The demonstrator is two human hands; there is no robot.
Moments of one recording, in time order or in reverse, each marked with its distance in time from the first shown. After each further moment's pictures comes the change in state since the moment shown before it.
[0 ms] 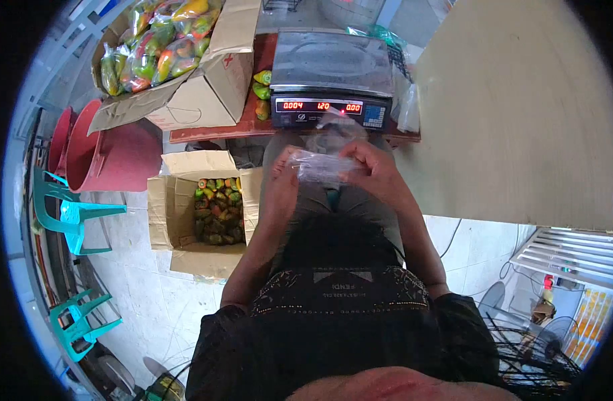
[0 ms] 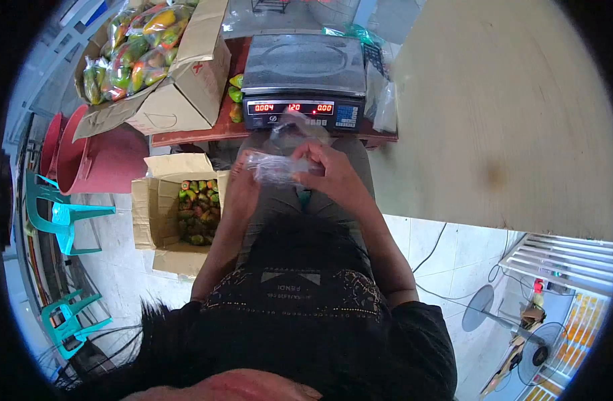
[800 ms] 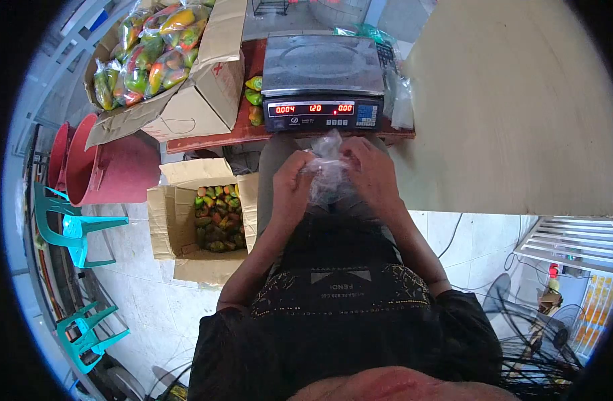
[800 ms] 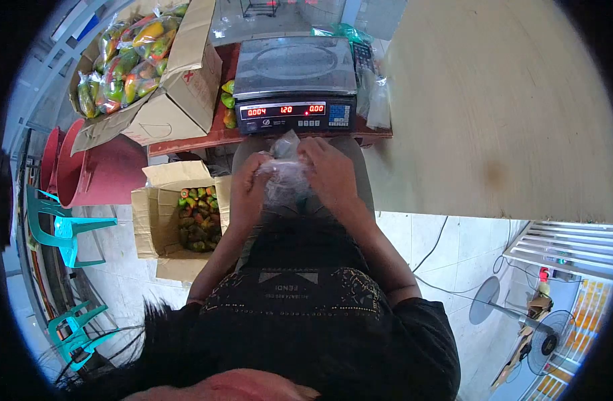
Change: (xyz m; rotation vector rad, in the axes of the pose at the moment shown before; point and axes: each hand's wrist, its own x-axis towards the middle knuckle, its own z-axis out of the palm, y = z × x) left_hand -0.001 0.010 0.026 0.723 -0.073 0.181; right_hand -0.003 -0.004 0.005 -0.570 0.206 -0.009
